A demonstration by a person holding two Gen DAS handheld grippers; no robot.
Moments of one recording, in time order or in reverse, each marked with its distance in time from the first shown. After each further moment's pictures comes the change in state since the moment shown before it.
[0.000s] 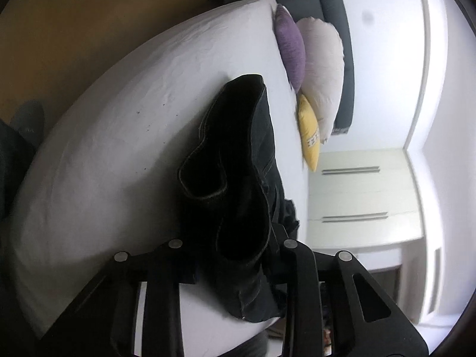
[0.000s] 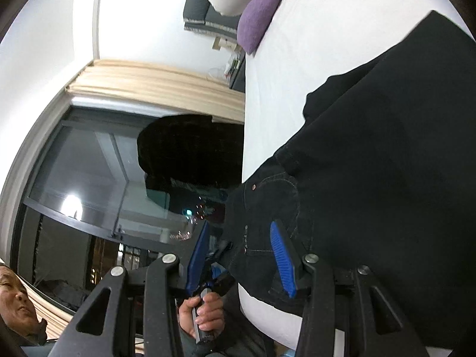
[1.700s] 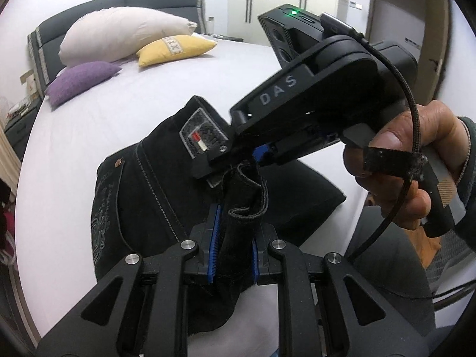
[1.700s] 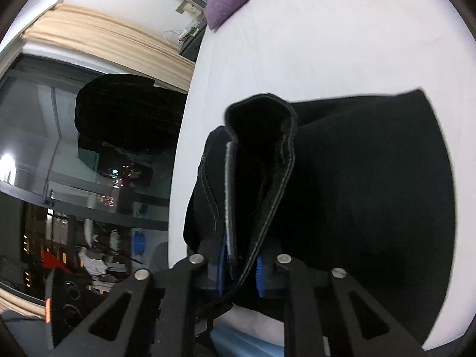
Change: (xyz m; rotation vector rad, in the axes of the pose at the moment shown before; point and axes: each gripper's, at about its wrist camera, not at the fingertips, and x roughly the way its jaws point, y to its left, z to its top) left arm 0.170 -0.237 -0.292 1.454 0.247 0.290; right arm -0.054 0.031 0.036 -0.139 0.141 -0.383
